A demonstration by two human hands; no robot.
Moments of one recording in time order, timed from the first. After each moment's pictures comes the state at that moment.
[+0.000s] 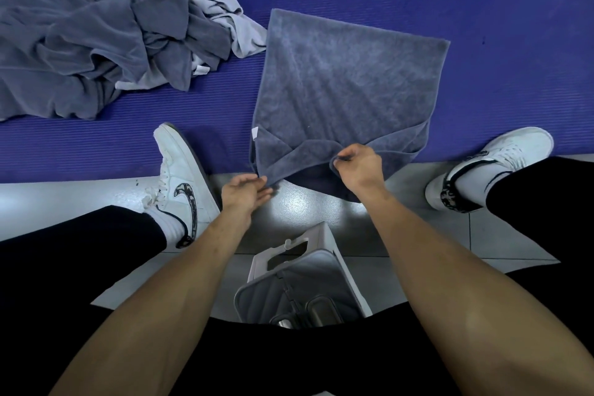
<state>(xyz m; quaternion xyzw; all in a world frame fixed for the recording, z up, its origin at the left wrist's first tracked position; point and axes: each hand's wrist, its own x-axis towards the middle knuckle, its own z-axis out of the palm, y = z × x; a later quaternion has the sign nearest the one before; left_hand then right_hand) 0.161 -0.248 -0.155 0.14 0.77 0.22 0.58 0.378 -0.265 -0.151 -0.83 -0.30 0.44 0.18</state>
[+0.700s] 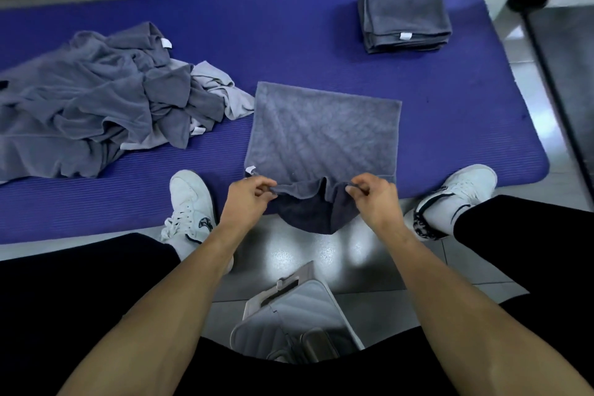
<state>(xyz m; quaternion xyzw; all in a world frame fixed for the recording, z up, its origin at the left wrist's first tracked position) 0.183 -0.208 -0.105 0.66 0.60 0.13 0.43 0.427 -0.293 -0.097 -0.82 -0.43 0.31 0.22</state>
